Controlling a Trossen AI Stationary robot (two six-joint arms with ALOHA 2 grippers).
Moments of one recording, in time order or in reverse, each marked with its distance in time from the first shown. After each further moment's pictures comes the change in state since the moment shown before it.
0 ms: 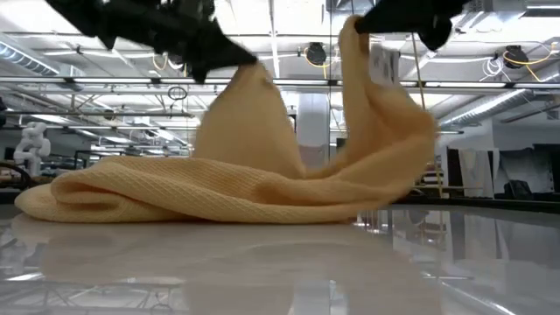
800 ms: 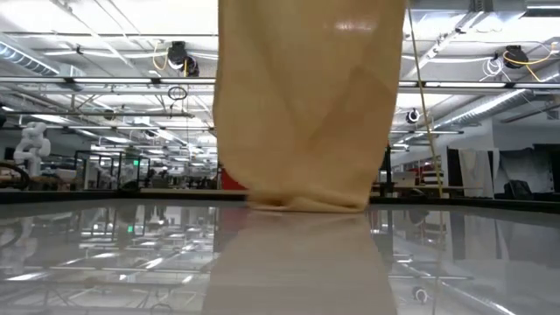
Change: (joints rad) left arm 0.048 -0.163 0.491 0.088 0.053 0.494; right arm -0.340 -0.447 0.240 0.374 -0.225 -0.768
